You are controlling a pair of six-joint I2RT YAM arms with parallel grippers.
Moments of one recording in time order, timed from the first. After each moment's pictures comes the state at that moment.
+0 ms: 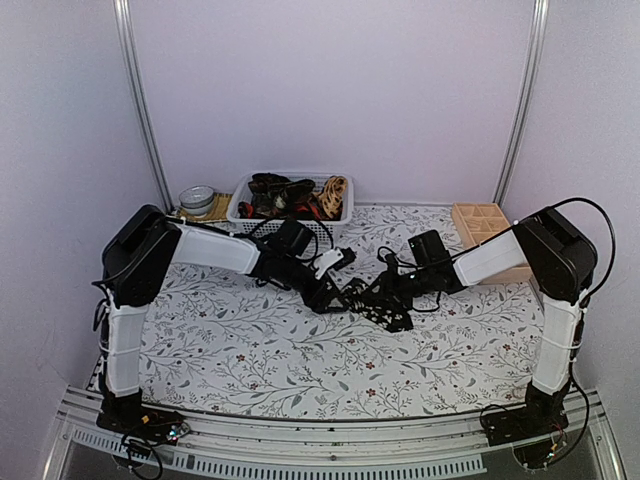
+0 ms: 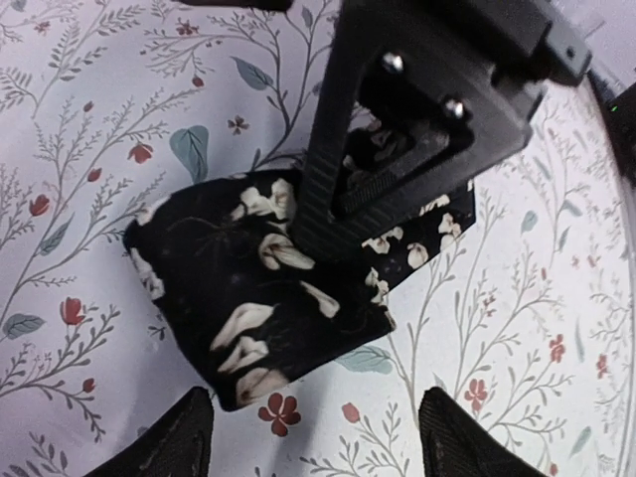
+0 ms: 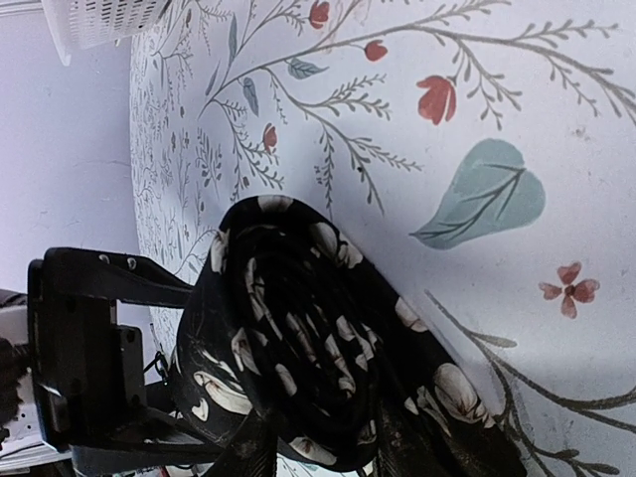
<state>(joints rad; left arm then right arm) -0.76 2.15 1.40 -0.14 0.50 0.25 0.54 1.98 0.99 0.19 -0.61 0.88</state>
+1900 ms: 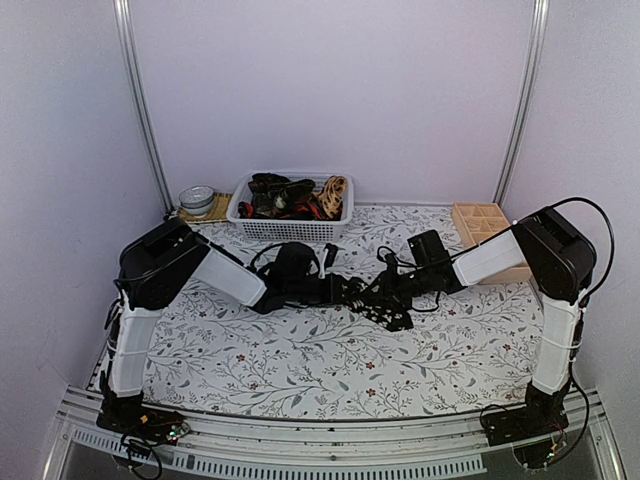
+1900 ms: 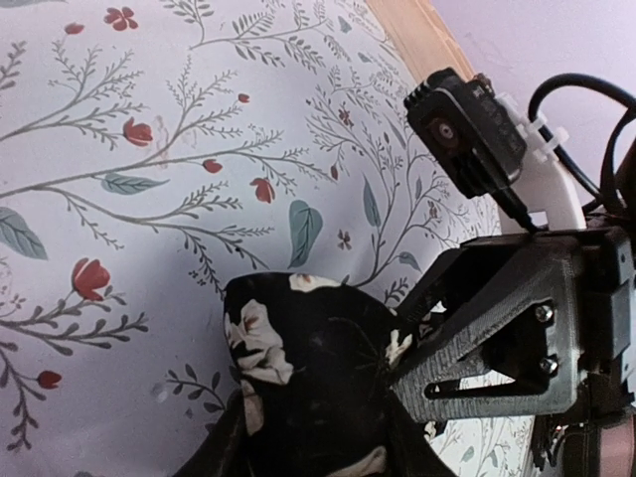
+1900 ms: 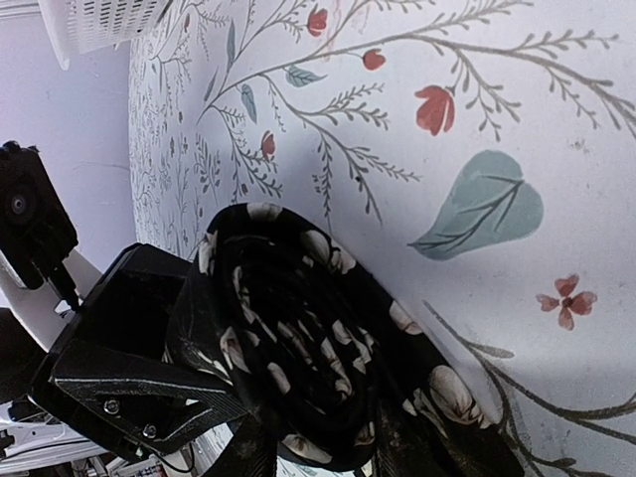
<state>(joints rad) -0.80 2.24 1.21 0.54 0.34 -0.71 0.54 1.98 1.00 0.19 -0.60 0.88</state>
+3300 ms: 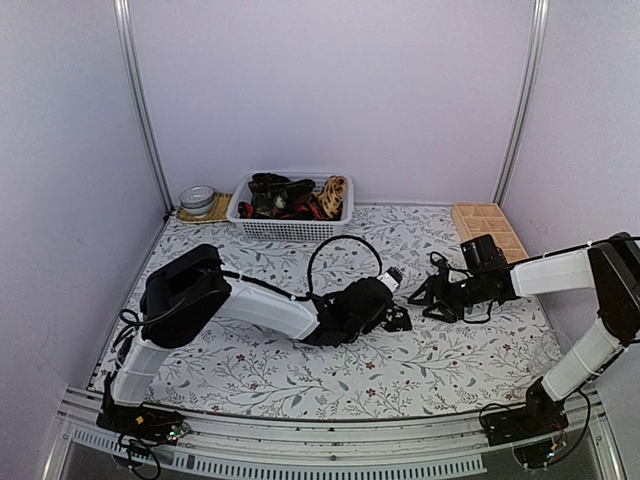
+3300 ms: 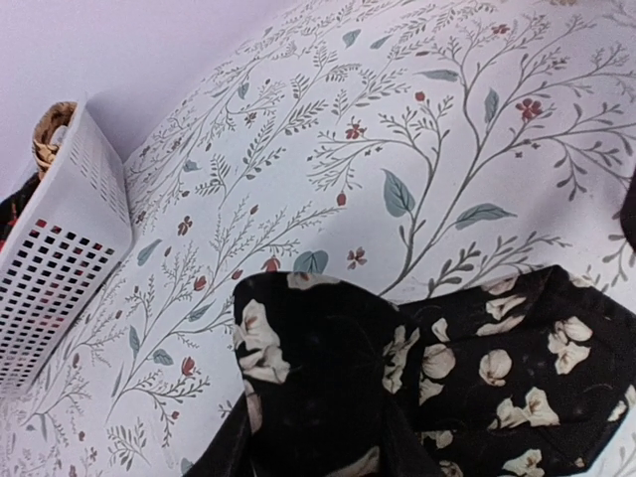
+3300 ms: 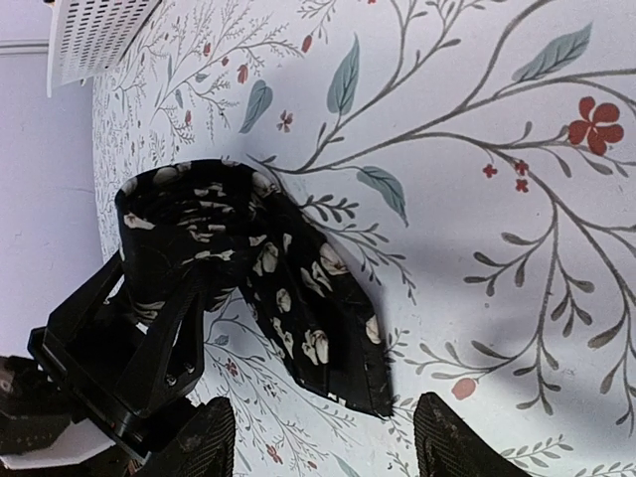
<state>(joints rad) -1.15 2.30 1.49 0.17 -0.64 0.08 0.36 1.54 0.68 -0.05 -0.55 0.74</state>
